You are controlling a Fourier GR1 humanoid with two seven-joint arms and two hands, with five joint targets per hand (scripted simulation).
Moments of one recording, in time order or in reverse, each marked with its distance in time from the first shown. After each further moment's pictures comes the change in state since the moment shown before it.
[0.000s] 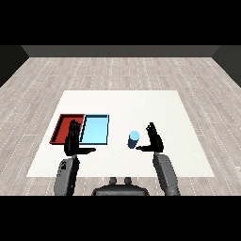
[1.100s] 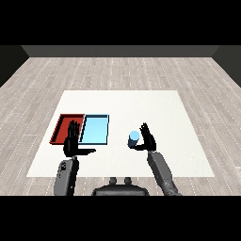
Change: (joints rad) left arm 0.020 -0.002 -0.006 -0.023 -0.007 0.013 -0.011; right arm -0.094 0.002 0.090 0.188 -0.071 -0.051 -0.085
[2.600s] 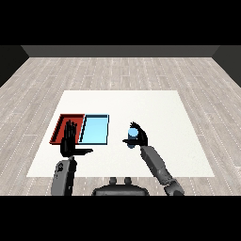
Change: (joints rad) left arm 0.007 0.019 0.031 -0.015 0.024 -0.021 0.013; right arm -0.213 0.001 0.120 0.295 -0.104 -0.136 -0.093
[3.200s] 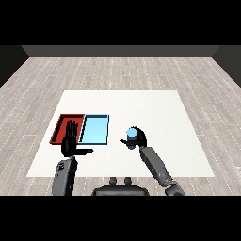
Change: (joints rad) left arm -0.008 -0.005 -0.006 0.013 0.000 -0.010 -0.006; right arm 0.036 -0.002 0.058 -0.112 0.084 -0.135 0.103
